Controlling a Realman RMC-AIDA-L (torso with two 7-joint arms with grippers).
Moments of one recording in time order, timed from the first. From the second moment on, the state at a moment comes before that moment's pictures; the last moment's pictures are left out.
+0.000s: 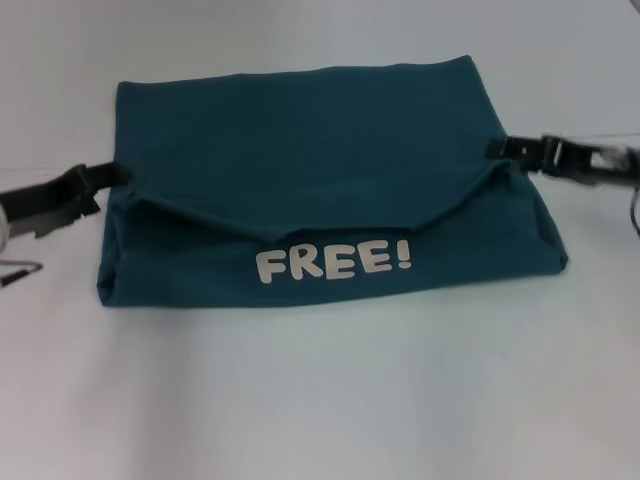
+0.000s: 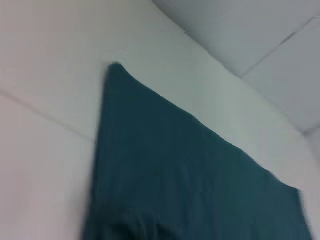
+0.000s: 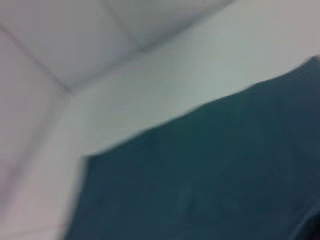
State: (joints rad) left arm -0.59 -2.11 0.84 0.87 2.14 0.87 -2.64; right arm 0.65 1.97 -0.70 -0.64 -2.02 -1.03 2.23
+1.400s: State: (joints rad) left arm -0.55 -2.09 0.72 0.56 1.99 0.88 -2.05; right arm 0.39 1.97 -0.56 -0.54 -1.80 -1.43 2.10
